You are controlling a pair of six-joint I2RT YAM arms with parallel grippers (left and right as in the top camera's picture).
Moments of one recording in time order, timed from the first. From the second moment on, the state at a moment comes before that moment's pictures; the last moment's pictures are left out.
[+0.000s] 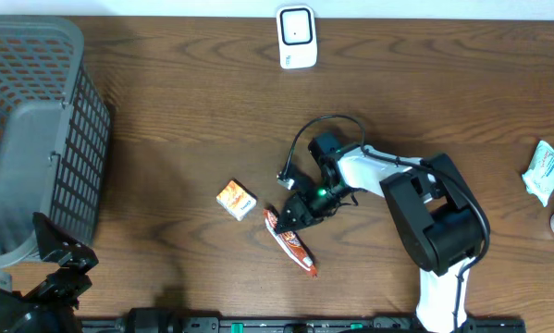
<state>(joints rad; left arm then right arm) 0.01 0.28 1.05 -0.84 -0.58 -0.27 0.50 2.08 1.11 -0.69 -0.96 -0.06</state>
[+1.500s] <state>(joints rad) 0.01 0.28 1.05 -0.84 -0.58 -0.27 0.83 2.00 1.52 -1.19 -0.51 -0.02</state>
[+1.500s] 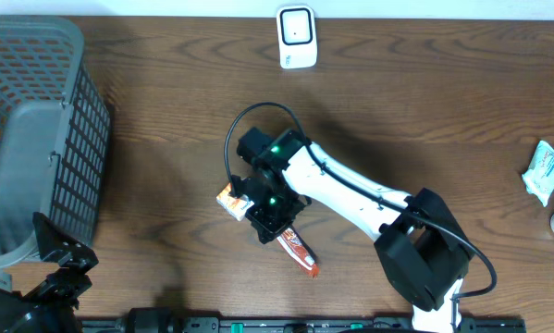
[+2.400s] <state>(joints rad) 0.01 0.28 1.05 -0.84 -0.58 -0.27 0.77 2.00 1.33 -0.97 -0.25 0.07</state>
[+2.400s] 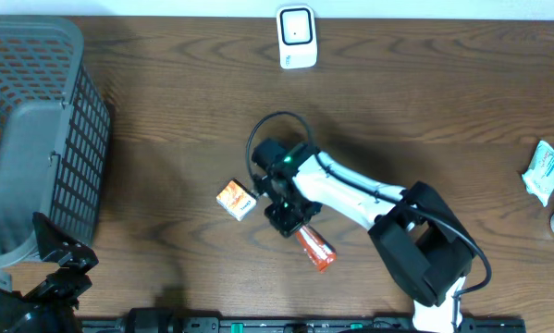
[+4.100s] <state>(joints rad) 0.01 0.28 1.05 -0.84 -0.58 -0.27 0.69 1.92 1.61 -1.34 -0.06 0.20</state>
